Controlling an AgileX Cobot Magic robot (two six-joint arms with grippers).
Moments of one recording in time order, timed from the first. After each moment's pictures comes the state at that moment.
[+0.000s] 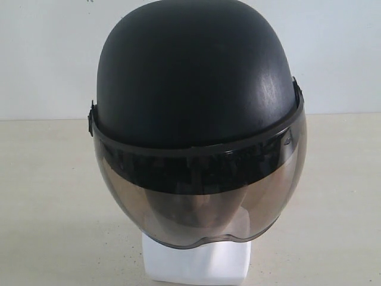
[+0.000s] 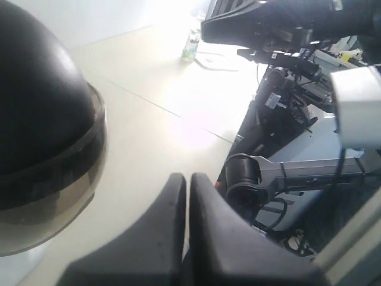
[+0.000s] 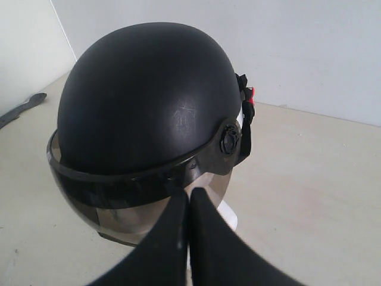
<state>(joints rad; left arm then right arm) -0.09 0.56 -0.94 -1.13 1.22 0.68 0.30 0.52 -1.07 0.35 1.02 -0.14</state>
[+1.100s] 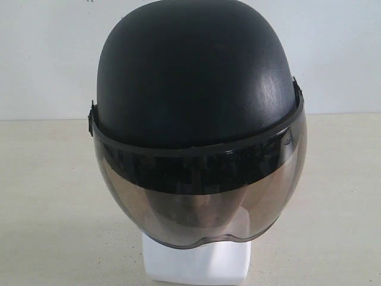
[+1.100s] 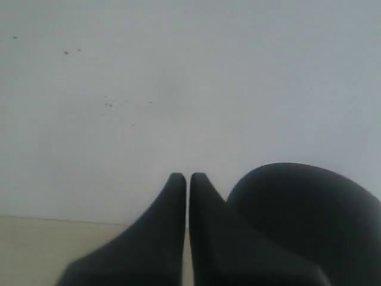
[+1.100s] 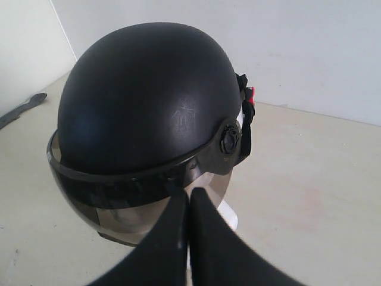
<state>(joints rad) 0.11 0.23 -0.70 -0.49 0.50 0.12 0.30 0.52 -1.07 0.35 1.02 -0.13</state>
